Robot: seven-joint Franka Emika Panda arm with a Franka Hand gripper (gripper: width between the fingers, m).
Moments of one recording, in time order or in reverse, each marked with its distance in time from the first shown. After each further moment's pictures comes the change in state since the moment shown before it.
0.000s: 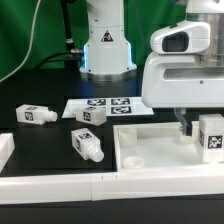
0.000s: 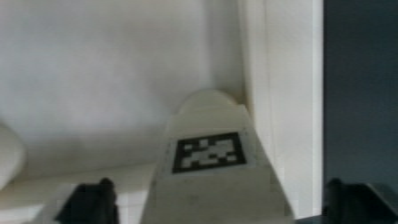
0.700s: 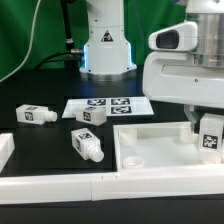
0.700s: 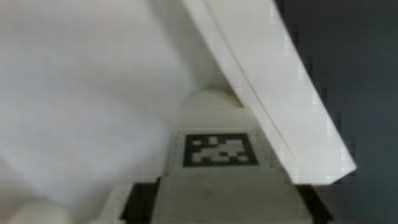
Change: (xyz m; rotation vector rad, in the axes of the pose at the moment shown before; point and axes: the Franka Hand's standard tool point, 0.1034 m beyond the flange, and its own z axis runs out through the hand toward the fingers) arm -0.002 0.000 0.000 -0.015 -0.012 0.539
